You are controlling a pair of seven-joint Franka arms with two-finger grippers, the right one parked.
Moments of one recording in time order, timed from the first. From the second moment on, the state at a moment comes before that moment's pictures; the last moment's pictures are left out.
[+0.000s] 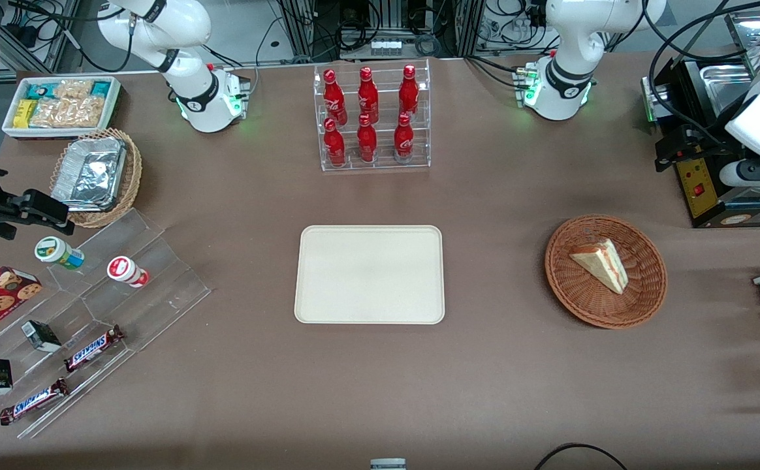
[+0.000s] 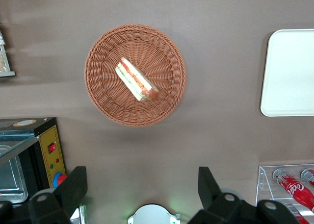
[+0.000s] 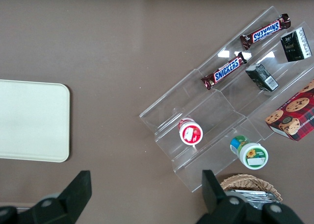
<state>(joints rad) -0.10 -0.03 0.02 -1.55 0.01 1.42 -0.04</state>
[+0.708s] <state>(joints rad) -0.09 -0.01 0.03 -1.55 0.01 1.42 -0.04</state>
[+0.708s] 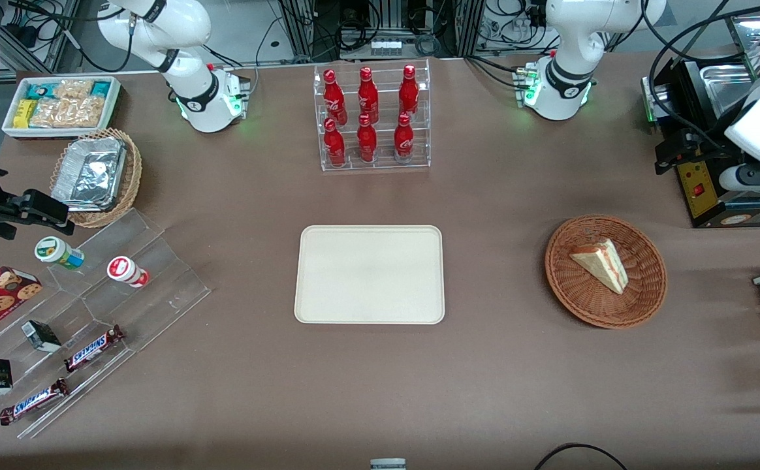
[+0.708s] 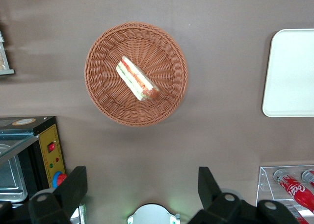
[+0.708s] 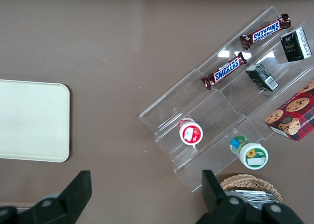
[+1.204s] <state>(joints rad) -0.02 0.10 0.04 -1.65 0.01 1.59 -0.24</state>
